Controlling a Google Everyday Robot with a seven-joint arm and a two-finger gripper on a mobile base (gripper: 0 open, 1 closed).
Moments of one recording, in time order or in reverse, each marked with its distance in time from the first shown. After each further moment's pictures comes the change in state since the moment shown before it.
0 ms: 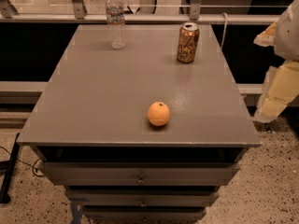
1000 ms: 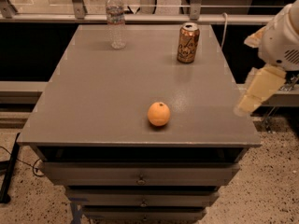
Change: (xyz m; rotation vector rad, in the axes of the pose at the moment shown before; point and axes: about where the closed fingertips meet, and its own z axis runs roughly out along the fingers) arm -0.011 -0.022 0.030 0.059 -0.098 0.058
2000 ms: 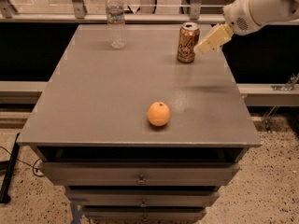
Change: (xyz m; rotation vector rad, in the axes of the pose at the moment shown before) arm -0.065 -0.192 0.091 0.169 -0.422 0.237
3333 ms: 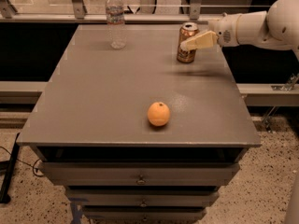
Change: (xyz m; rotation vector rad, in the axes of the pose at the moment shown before) arm -0.002 -0.027 0.077 -0.112 -0.349 0.228
